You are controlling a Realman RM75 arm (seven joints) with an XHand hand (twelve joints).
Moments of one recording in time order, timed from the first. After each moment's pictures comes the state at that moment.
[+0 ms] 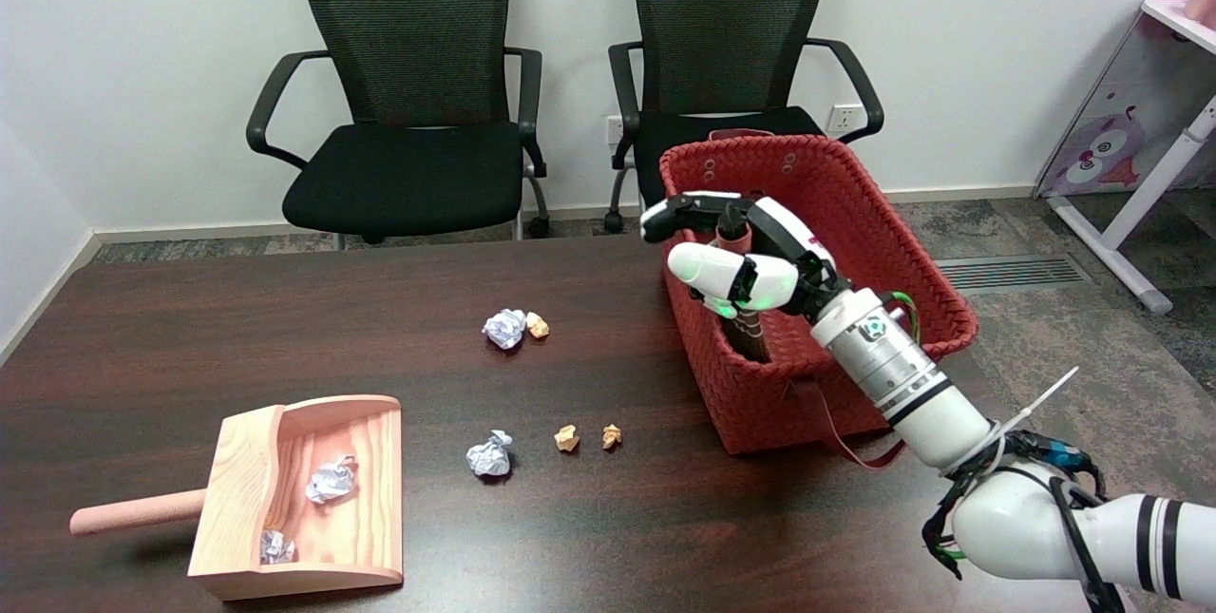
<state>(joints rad) 0.05 -0.71 0.77 -1.47 -2.07 0.92 1.12</state>
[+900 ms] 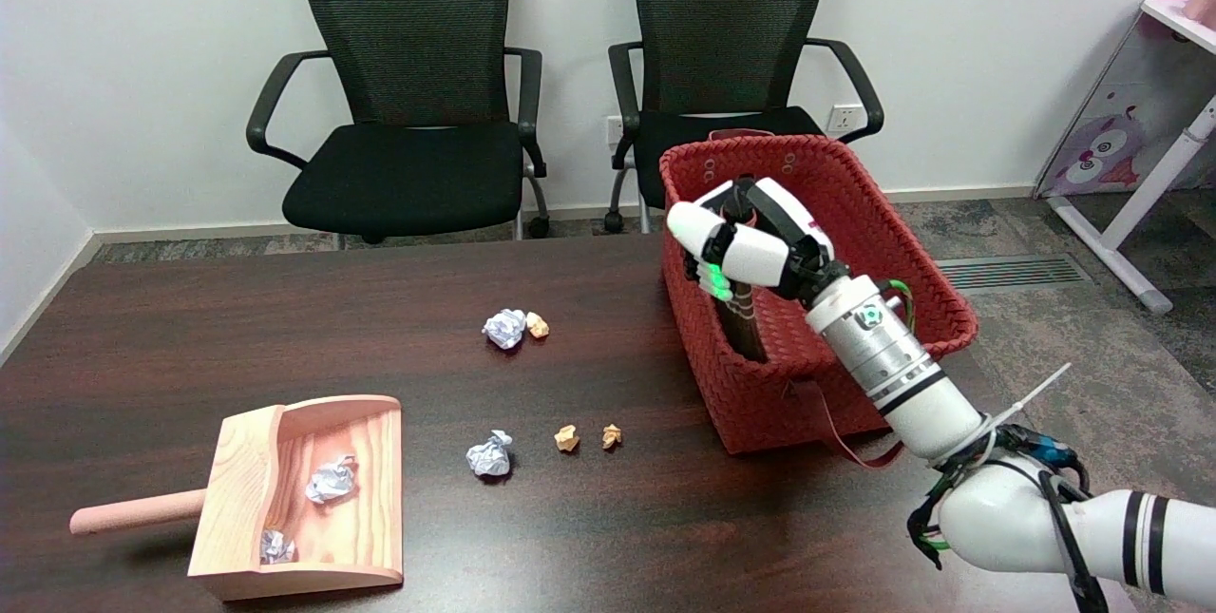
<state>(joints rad) 0.07 -0.74 0.78 -1.49 -2.06 0.93 1.09</state>
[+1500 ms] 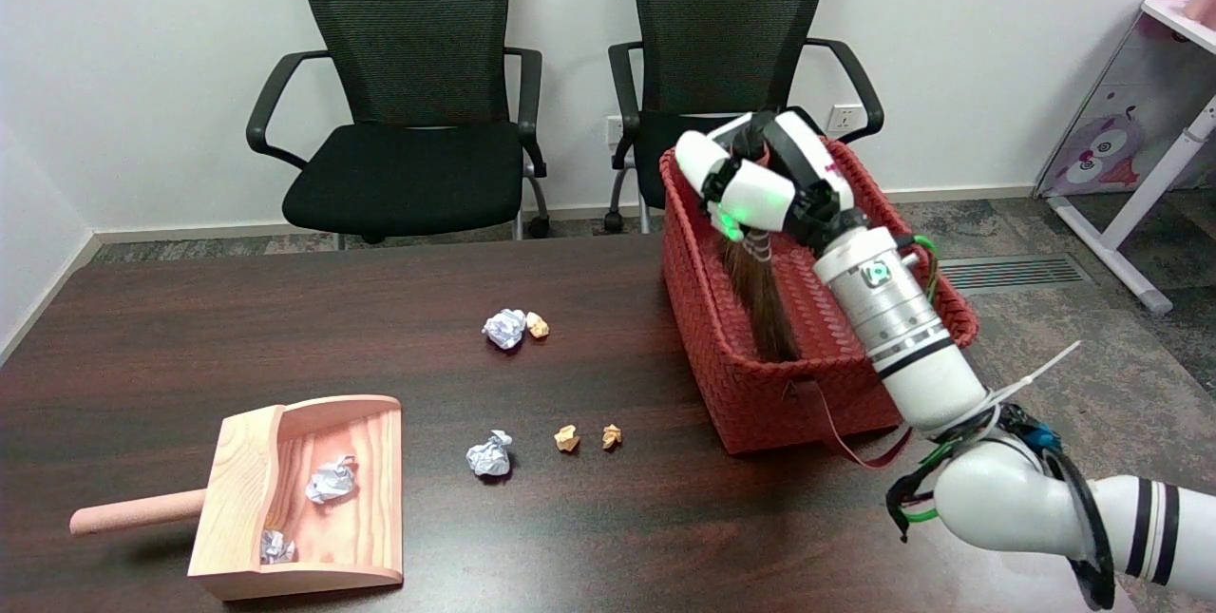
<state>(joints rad) 0.07 -0.74 0.85 -1.68 -1.89 0.93 0.70</state>
